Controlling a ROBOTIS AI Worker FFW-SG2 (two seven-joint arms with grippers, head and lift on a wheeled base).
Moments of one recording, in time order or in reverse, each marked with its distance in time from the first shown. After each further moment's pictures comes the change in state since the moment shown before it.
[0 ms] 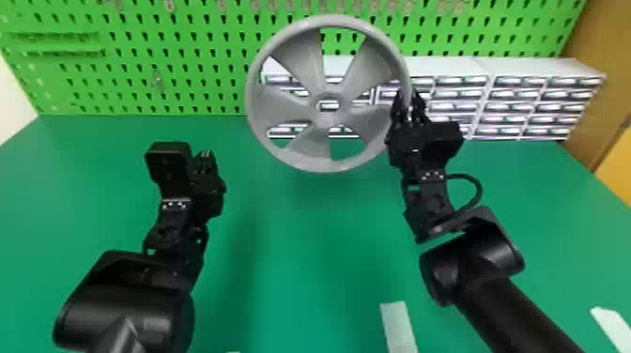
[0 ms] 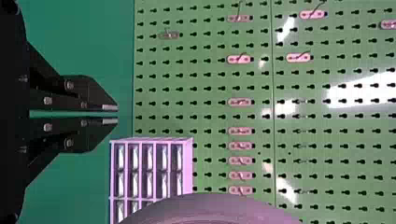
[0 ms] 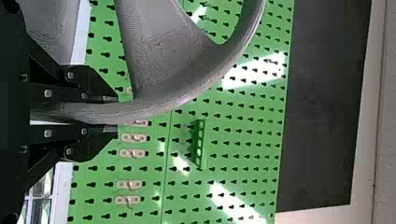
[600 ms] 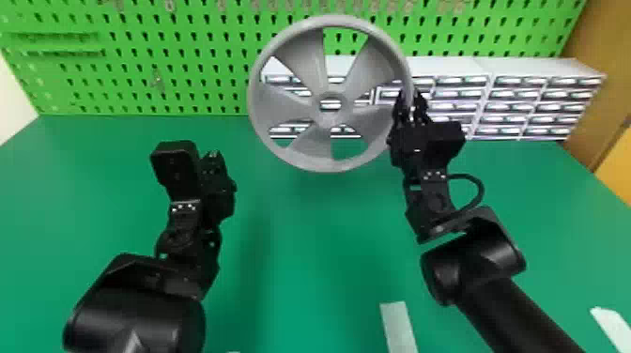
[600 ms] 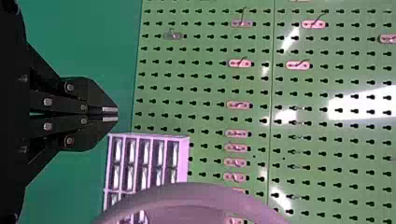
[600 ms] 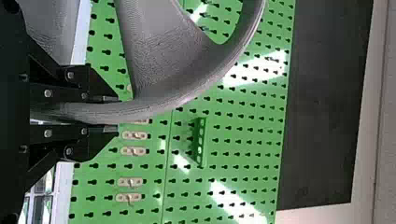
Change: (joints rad) left arm 0.035 -0.002 -0.063 -0.081 0.083 0.019 0.101; right arm 0.002 -0.001 -0.008 0.002 0.002 0.002 0.000
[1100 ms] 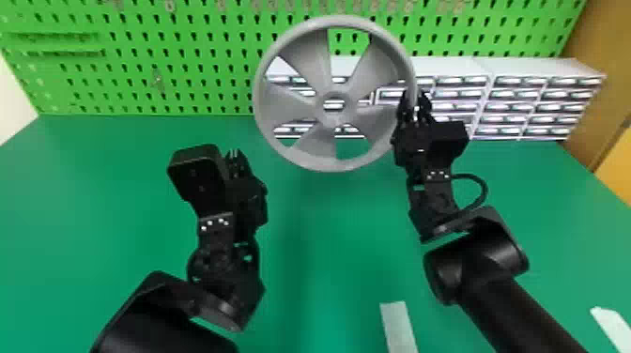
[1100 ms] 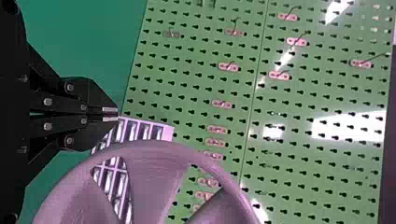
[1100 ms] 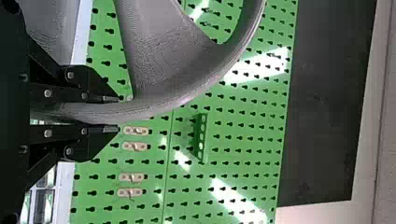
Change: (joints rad) left arm 0.082 0.007 -0.186 -0.199 0.054 -0.007 0.281; right arm -0.001 -0.002 -0.013 0.006 0.001 0.000 0.000
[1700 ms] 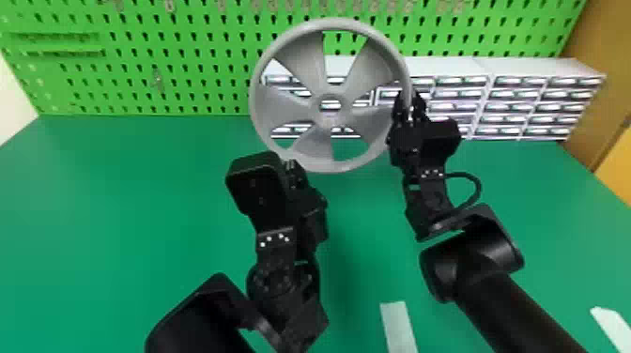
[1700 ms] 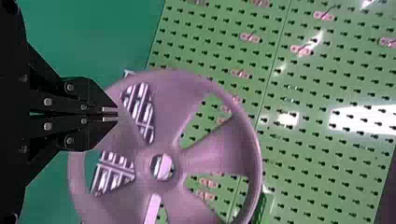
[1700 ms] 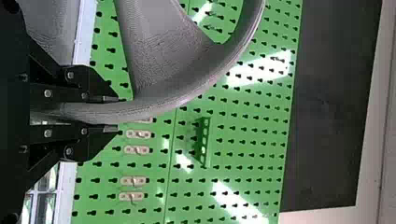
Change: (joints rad) left arm -0.111 0.128 -0.284 -0.017 0.230 -0.045 0.241; right arm -0.021 0.012 0.014 0.038 0.006 0.000 0.000
